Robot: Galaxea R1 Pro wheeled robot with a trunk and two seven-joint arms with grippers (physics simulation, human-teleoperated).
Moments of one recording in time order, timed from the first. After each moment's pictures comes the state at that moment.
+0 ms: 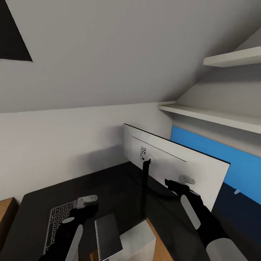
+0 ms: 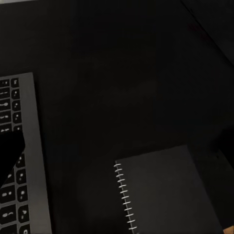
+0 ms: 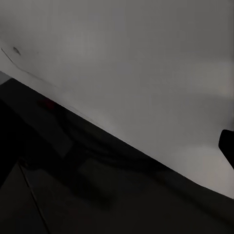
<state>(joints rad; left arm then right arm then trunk) -0.18 -0.10 -0.01 -1.42 0.11 0.62 0.23 -0.52 -0.06 0.09 -1.02 -0.45 0.37 -0.22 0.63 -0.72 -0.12</state>
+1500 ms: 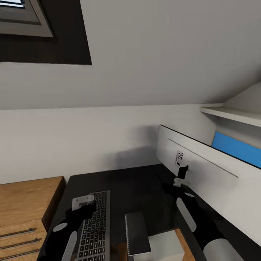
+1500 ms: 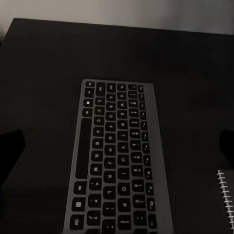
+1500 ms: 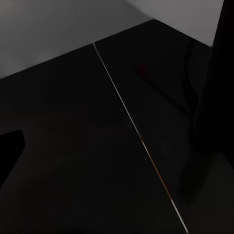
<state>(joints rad) -0.09 -0.10 -0.02 -1.61 0.12 0.63 0.23 -0.52 -0.05 0.15 -0.98 -0.43 0.37 -0.22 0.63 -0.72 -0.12</state>
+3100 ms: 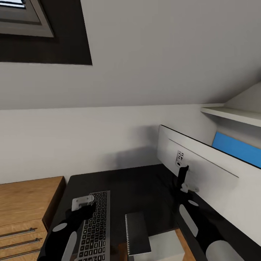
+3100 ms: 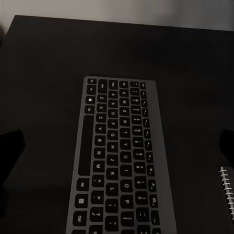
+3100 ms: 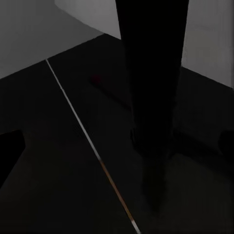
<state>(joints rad) -0.09 -0.10 -0.02 -1.61 0.12 0.64 0.23 -0.53 -0.07 0.14 -0.82 -0.43 0.14 -0.29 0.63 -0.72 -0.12</state>
